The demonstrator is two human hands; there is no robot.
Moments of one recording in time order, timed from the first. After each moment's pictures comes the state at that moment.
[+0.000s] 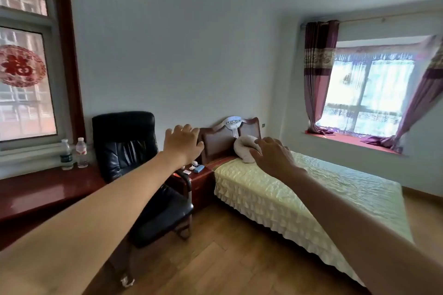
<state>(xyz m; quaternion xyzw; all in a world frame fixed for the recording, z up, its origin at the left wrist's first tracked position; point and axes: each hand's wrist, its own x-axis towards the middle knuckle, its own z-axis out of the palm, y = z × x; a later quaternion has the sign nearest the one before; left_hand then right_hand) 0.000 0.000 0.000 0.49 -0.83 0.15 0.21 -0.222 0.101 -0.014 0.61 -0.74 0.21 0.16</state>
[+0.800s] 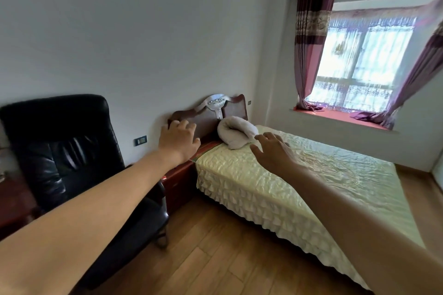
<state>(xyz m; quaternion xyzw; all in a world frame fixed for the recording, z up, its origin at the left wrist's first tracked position) -0.205 -0.326 -0.057 0.45 -0.86 0.12 0.19 -0.422 -0.200 -0.068 0.56 -0.80 0.19 0.11</state>
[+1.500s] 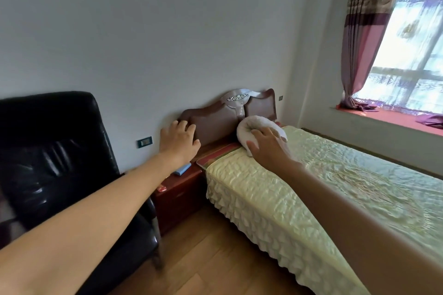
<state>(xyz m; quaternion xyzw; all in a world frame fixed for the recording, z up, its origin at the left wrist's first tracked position) -0.421 -0.560 -0.085 0.54 -0.81 0.13 0.16 -0.646 -0.477 -0.085 0.64 -0.73 0.20 0.08</state>
